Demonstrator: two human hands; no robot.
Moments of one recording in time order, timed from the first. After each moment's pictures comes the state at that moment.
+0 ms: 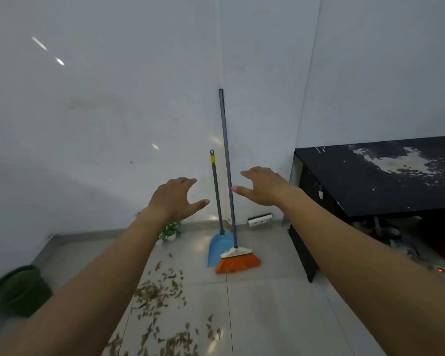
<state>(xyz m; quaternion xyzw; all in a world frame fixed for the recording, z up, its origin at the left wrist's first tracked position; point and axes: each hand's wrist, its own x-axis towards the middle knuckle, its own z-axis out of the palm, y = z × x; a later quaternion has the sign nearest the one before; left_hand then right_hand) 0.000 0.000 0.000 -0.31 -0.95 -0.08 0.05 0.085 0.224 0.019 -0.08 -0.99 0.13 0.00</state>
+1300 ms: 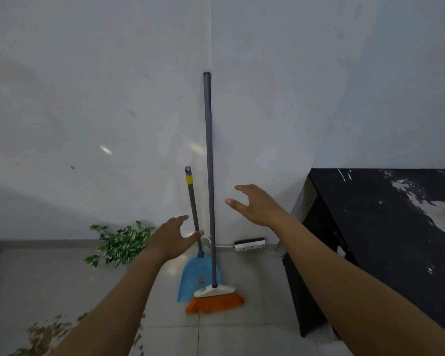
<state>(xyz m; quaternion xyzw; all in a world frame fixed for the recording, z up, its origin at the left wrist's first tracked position) -0.293 0.208 -0.145 -0.17 -0.94 -0.23 -0.17 -0.241 0.441 -0.083 -0.08 -0.95 0.30 -0.05</state>
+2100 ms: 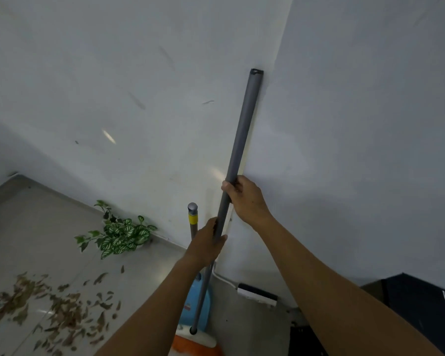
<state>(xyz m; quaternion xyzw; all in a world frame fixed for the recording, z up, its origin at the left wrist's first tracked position) -0.510 0.382 -0.239 0.00 -0.88 -0.45 -0.16 -0.559 0.491 -0.145 -0.03 -0.86 0.50 -0.05</state>
